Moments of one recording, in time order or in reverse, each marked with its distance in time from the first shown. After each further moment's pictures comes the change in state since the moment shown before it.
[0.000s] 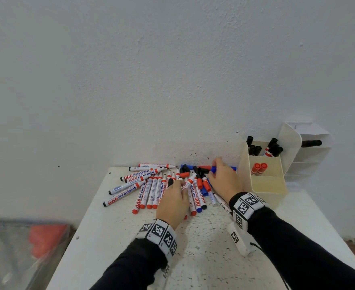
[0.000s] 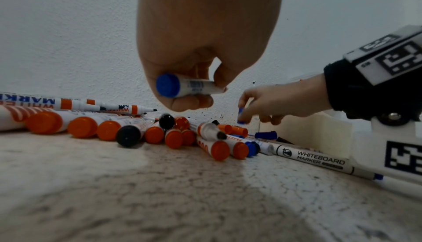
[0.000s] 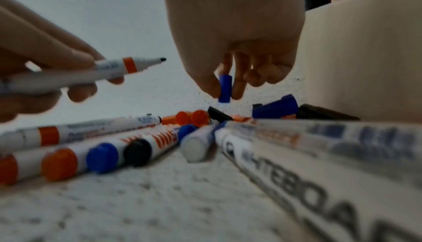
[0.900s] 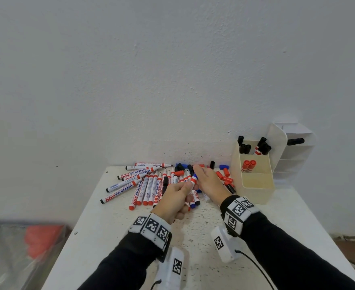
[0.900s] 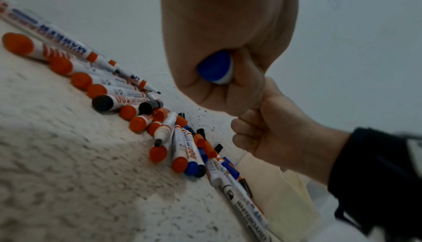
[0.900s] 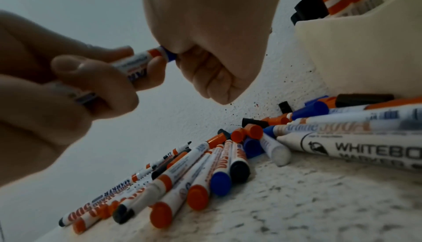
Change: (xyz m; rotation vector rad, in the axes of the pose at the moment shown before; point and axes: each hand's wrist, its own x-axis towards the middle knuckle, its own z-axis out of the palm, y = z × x) left_hand -0.028 0.035 -0.025 -0.854 -0.353 -0.260; right_hand -0.035 -0.044 -0.019 0.683 -0.228 0.120
